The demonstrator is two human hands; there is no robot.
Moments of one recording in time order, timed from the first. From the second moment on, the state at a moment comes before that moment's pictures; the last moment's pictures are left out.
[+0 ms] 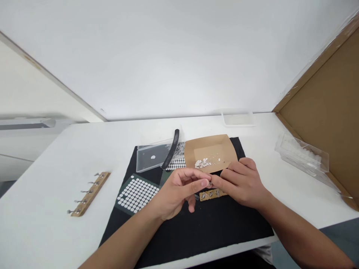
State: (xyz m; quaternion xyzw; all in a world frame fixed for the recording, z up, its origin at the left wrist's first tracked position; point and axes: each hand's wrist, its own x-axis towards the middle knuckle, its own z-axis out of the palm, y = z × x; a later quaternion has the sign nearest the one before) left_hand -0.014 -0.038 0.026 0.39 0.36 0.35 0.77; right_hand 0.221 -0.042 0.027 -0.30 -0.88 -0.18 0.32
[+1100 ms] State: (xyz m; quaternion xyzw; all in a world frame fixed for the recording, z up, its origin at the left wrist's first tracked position) left_hand -0.028 -0.032 0.044 0.80 0.22 0.40 0.39; right_hand 0.214 -0.036 0.016 -0.23 -0.89 0.11 0.39
